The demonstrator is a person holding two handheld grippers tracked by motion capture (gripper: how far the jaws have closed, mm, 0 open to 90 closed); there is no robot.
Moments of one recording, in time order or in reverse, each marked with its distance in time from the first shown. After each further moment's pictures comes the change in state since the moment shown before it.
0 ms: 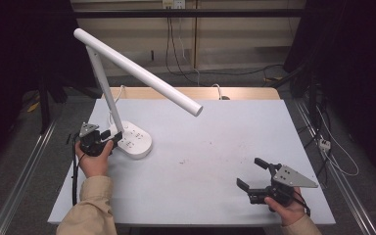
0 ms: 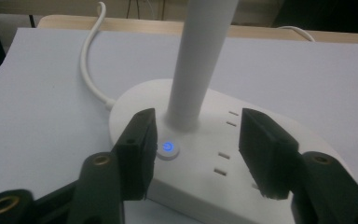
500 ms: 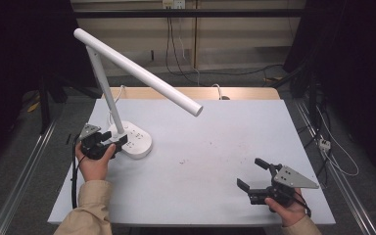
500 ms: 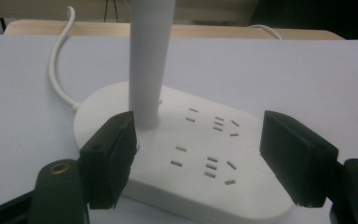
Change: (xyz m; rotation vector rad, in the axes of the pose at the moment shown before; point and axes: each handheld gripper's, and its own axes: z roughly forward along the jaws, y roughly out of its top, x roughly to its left) left arm -0.015 0.004 -0.015 0.001 -0.073 0.034; right arm 0.001 0.001 -0.002 -0.002 -0.001 0.000
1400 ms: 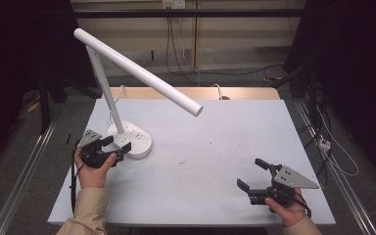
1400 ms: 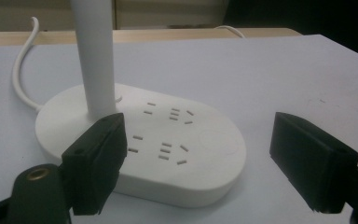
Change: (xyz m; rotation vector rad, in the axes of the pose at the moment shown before) left arm -0.018 -0.007 -0.019 -0.015 -0.091 0.060; right arm 0.001 0.000 -0.001 0.003 -0.004 0.002
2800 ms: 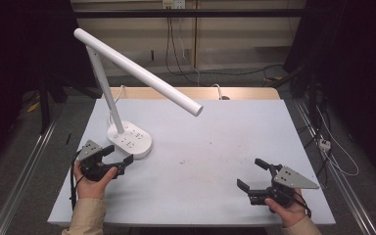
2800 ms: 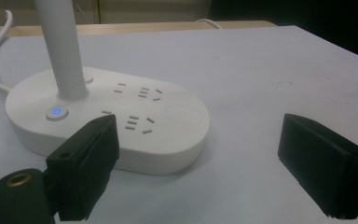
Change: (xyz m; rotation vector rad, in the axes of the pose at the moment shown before) left arm -0.018 -0.019 -0.019 -0.005 -0.049 0.017; right arm 0.001 0.001 0.000 -0.003 0.001 -0.002
